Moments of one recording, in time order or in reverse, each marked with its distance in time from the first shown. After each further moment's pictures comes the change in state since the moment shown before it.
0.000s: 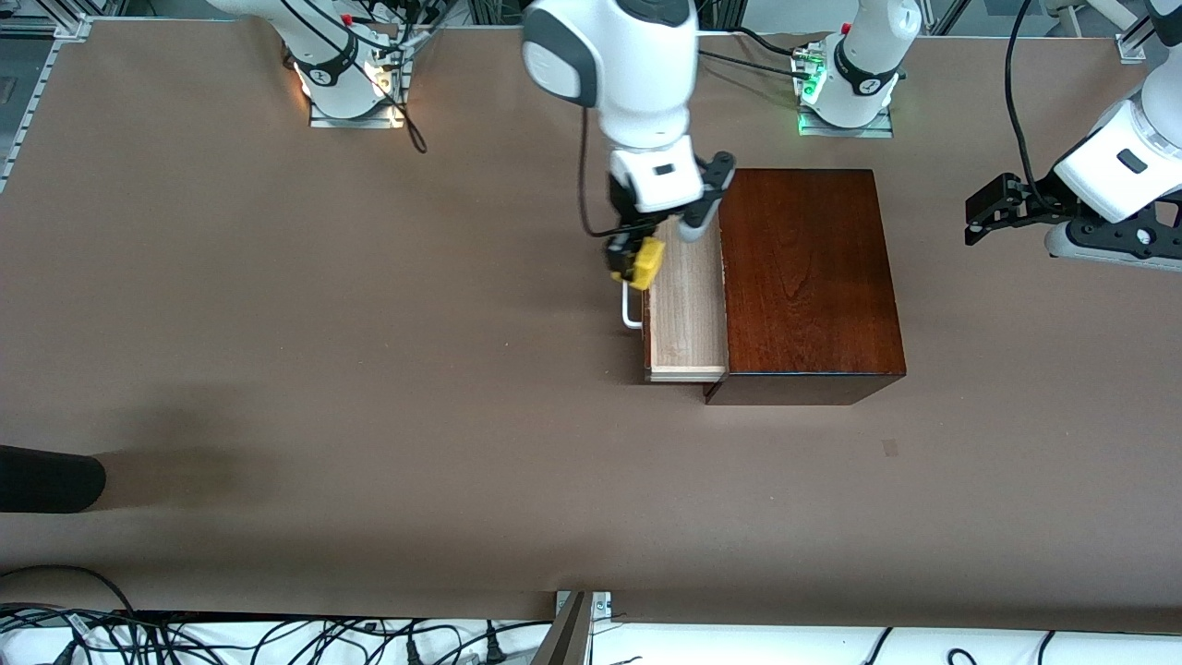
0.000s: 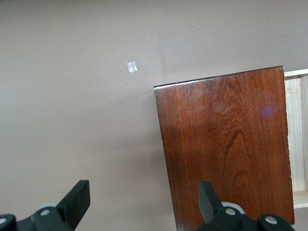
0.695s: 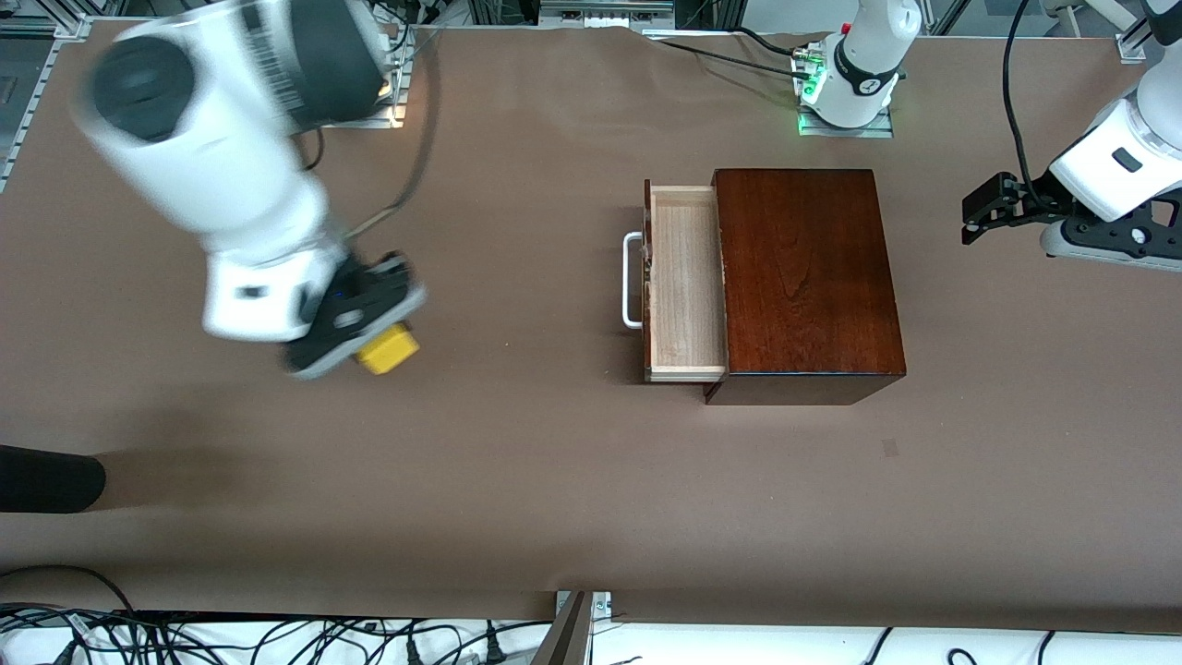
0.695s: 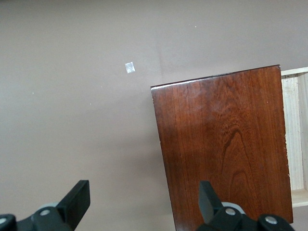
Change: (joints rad) left arm -0.009 0.000 -0.005 0.001 -0.004 0.000 0.003; right arm -0.475 -0.133 -0.020 -0.006 0.214 -0.178 -0.124
